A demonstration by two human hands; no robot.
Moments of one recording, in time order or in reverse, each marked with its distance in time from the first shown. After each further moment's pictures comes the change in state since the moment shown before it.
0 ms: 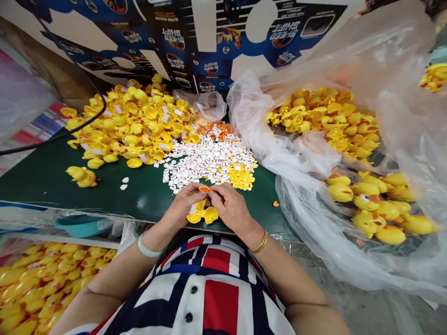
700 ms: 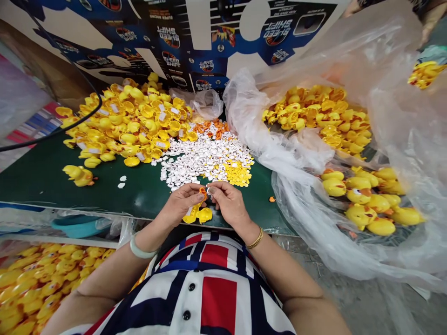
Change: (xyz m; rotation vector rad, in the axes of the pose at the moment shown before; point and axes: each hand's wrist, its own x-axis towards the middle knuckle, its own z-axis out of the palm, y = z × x) left_hand -0.009 0.006 0.001 0.142 -0.022 0.043; right_hand -0.007 0.002 0.008 0.585 0.051 0.411
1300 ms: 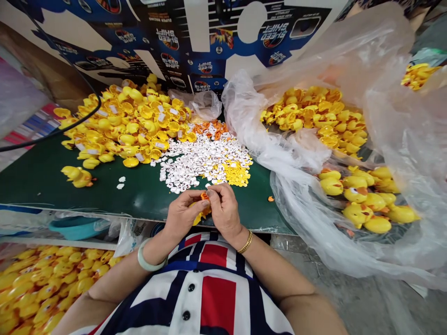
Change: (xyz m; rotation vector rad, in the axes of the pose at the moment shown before) left_hand -0.023 -0.018 0.014 0.268 0.148 0.243; right_hand -0.015 0.009 0.015 -0.345 0.251 -0.391
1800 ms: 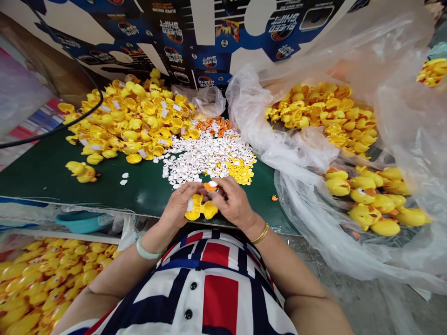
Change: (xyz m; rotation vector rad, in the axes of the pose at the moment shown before) left_hand 0.023 -0.001 -0.011 -0.500 0.042 -0.290; right_hand 0.021 0.007 -0.027 -0.090 -0.260 -0.188
